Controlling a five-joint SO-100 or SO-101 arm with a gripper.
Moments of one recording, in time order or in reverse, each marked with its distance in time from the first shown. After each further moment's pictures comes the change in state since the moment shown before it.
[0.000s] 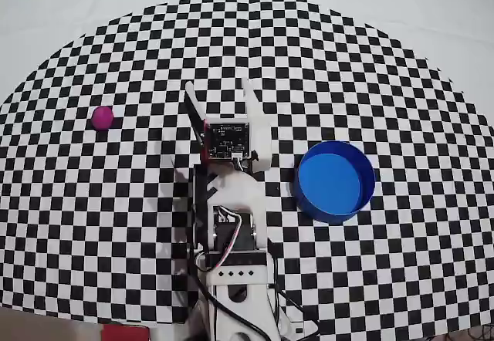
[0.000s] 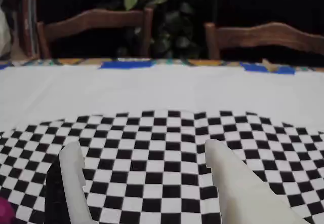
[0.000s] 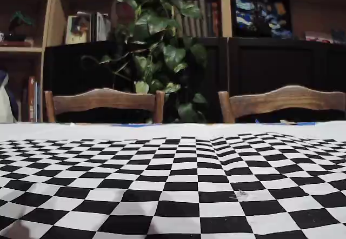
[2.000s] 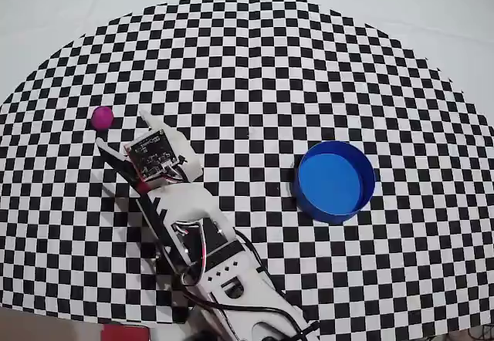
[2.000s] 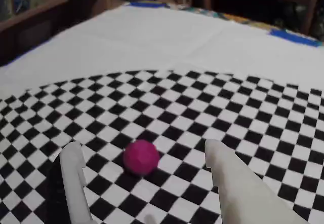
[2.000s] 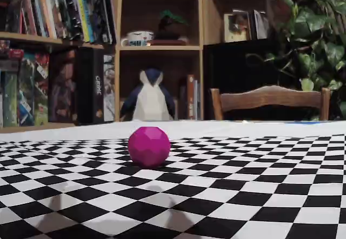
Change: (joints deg) arm -29.9 -5.4 0.0 1.8 0.0
